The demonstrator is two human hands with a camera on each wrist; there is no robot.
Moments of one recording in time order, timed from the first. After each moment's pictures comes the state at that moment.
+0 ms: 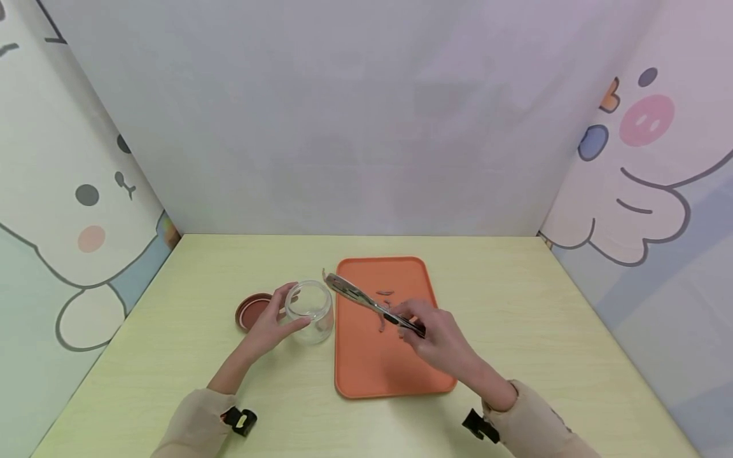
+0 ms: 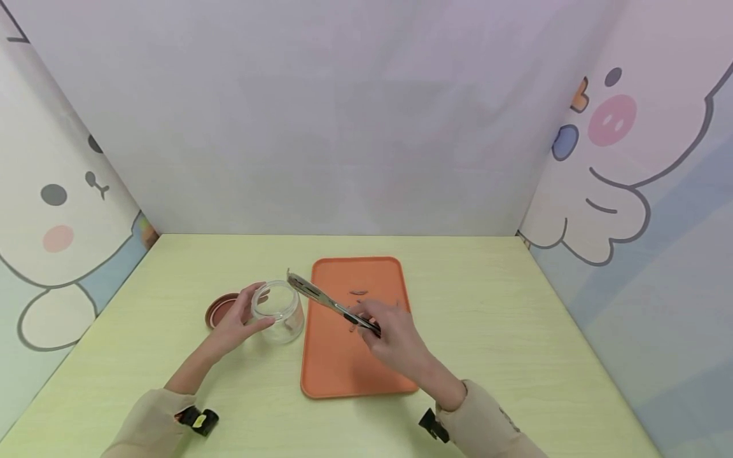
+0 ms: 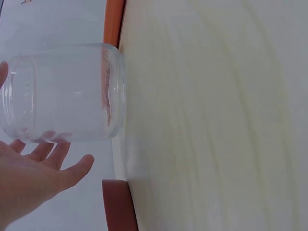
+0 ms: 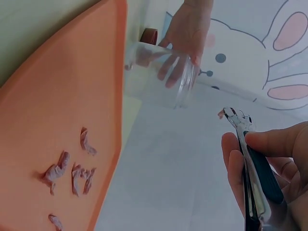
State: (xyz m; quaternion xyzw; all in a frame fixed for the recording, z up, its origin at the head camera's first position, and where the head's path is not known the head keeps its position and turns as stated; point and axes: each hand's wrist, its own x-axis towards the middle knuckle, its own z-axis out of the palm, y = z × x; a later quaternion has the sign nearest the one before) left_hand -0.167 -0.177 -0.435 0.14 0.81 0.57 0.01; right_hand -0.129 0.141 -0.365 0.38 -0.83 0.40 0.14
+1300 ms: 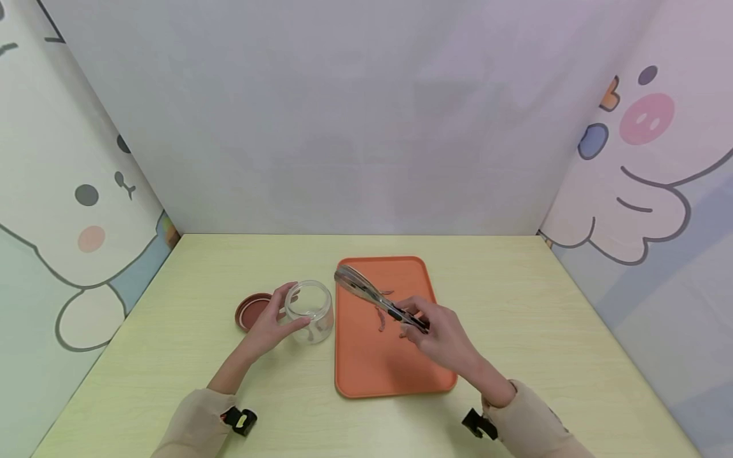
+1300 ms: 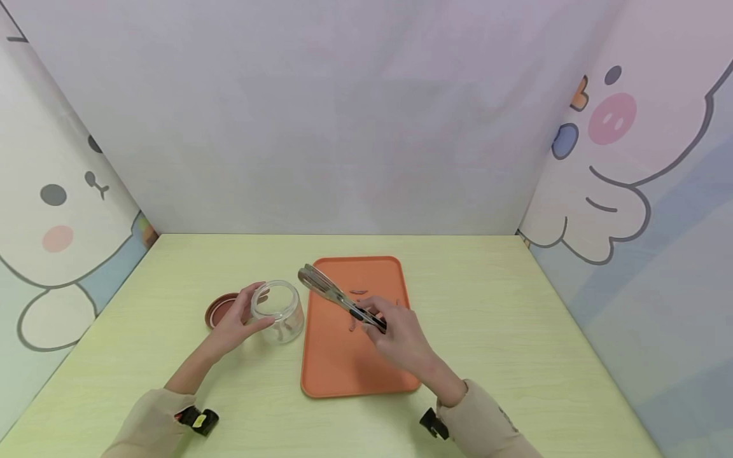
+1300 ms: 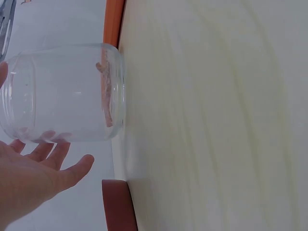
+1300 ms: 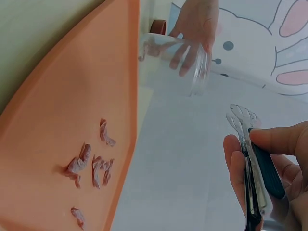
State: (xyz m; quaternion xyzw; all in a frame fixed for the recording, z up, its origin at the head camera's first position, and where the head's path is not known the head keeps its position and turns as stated) left_hand -0.153 -0.168 -0.406 0.14 0.81 0.56 0.02; right_hand -0.133 0.148 -0.375 0.33 -0.84 0.43 0.10
